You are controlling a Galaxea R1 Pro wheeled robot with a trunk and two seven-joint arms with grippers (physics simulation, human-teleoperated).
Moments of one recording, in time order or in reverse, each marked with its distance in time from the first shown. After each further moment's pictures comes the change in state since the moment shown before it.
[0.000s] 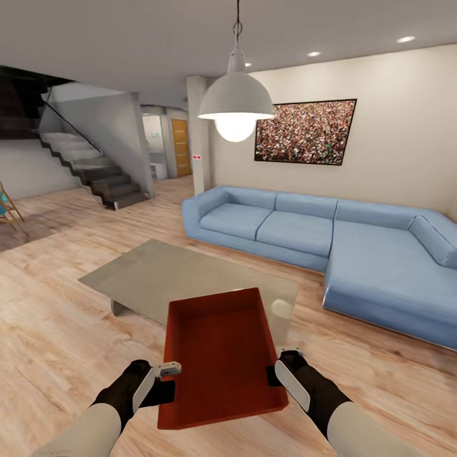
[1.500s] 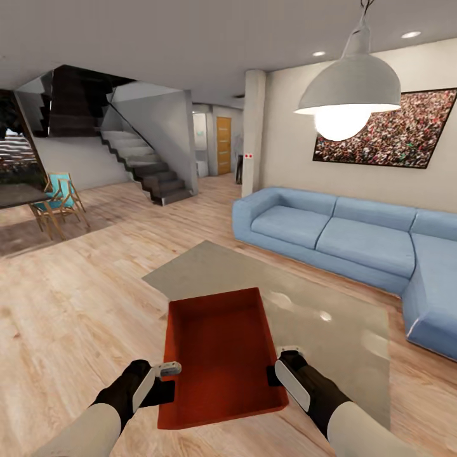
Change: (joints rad) left arm 0.000 0.000 -0.002 0.000 0.004 0.000 0.001; right arm 0.000 0.000 0.000 -0.001 0.000 0.001 -0.001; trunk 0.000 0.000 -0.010
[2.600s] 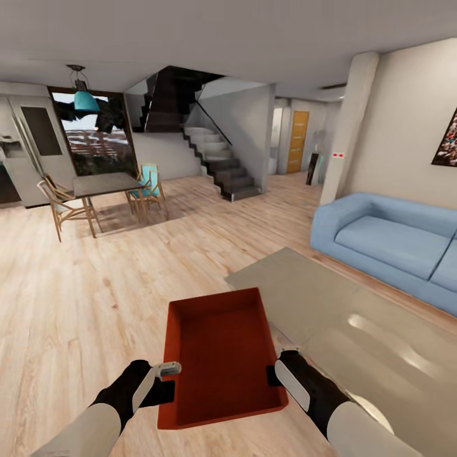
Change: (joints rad) left arm 0.000 0.001 0.000 0.000 0.001 0.000 0.000; right arm 0.000 0.002 -0.005 0.001 0.005 0.001 0.002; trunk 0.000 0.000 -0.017
